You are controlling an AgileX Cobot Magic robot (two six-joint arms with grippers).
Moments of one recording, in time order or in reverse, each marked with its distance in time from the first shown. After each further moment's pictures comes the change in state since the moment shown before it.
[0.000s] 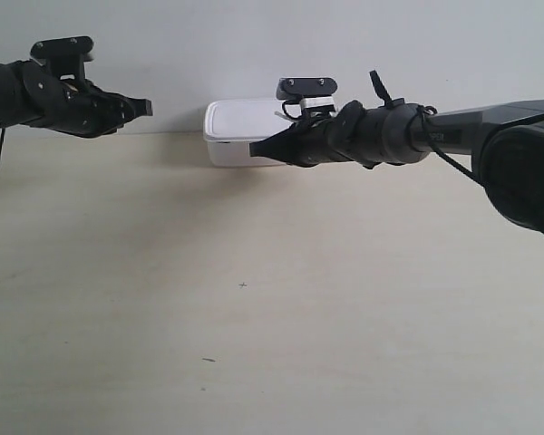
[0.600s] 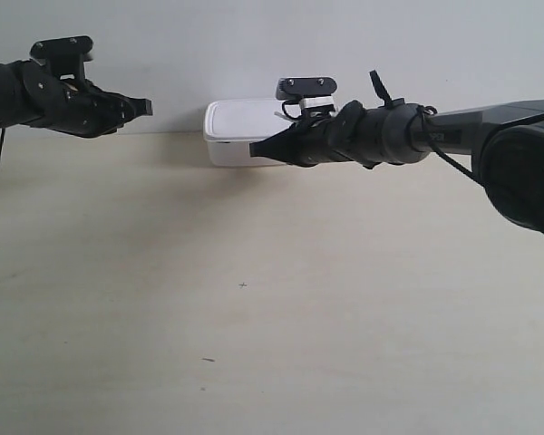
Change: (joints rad) left arm 0.000 0.000 0.000 -0.002 0.000 -0.004; right arm 0.000 0.000 0.000 0.000 -0.002 -0.012
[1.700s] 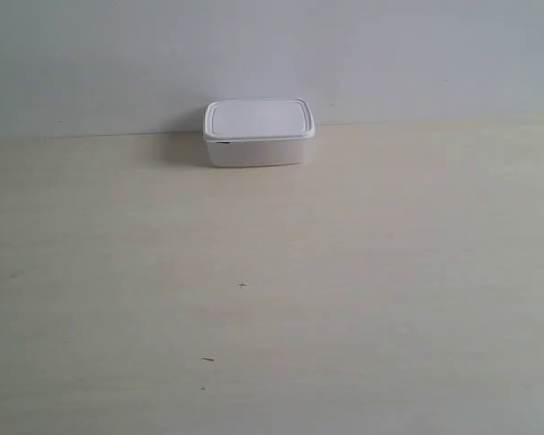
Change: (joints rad) left arm 0.000 -1.388 0.883 -0.004 0.006 0.022; right arm 0.000 -1.336 0.763 -0.218 0.376 0.126
